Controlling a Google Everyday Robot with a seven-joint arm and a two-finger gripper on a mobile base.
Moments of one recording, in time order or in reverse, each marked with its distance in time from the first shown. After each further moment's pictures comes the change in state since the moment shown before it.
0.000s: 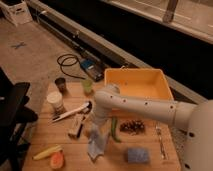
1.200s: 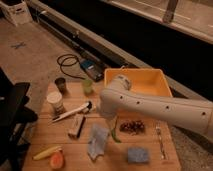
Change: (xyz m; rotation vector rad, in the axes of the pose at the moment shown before) arm 0.003 0.018 -0.120 0.146 0.283 0.072
